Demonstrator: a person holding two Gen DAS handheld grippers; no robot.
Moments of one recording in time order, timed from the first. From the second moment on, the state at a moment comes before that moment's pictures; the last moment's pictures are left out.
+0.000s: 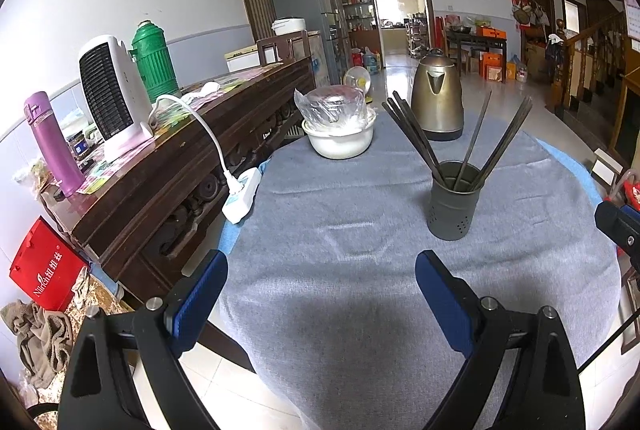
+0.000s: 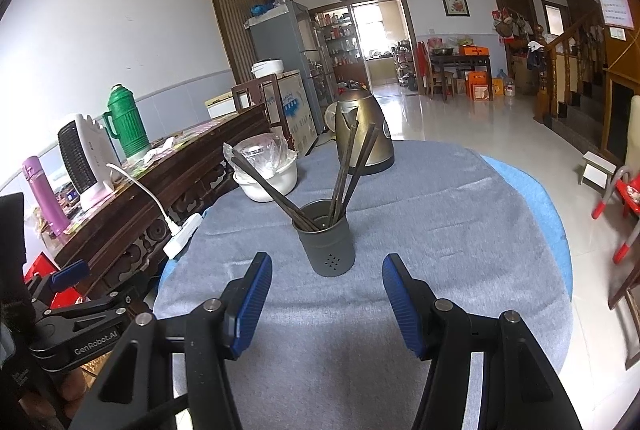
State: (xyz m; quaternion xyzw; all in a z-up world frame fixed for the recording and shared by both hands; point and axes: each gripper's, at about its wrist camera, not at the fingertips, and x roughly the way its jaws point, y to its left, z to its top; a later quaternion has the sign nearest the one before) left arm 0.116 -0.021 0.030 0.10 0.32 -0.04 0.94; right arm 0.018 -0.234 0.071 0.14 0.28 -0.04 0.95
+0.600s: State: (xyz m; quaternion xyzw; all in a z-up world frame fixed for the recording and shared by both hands) left arm 0.123 -0.018 0.027 0.10 0.32 -0.04 0.94; right arm 0.028 -0.228 0.072 0.13 0.28 -0.04 0.95
